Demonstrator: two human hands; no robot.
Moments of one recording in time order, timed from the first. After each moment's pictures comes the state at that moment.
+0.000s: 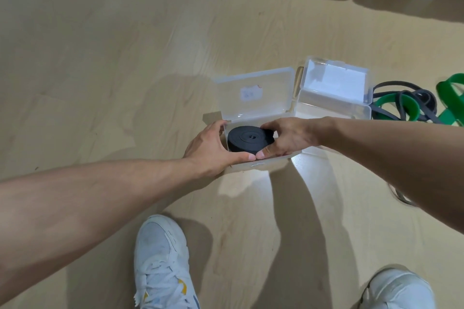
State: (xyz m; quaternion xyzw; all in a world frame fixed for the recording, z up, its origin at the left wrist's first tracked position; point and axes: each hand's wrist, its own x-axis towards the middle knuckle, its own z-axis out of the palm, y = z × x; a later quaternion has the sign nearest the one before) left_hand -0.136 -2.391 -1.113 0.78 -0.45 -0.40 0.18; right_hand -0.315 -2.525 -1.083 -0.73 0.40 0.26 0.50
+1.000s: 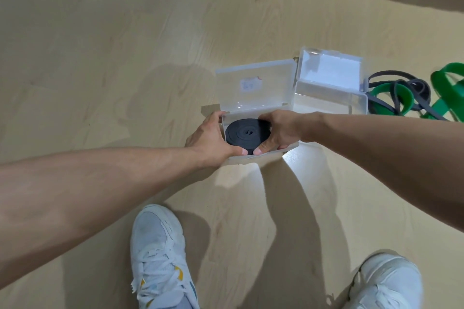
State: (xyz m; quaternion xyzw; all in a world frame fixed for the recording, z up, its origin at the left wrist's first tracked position) left_hand -0.145 -2.392 -1.121 0.77 -0.41 -0.44 0.20; right_hand -0.310 -2.515 -1.093 -0.71 0.45 0.27 0.46
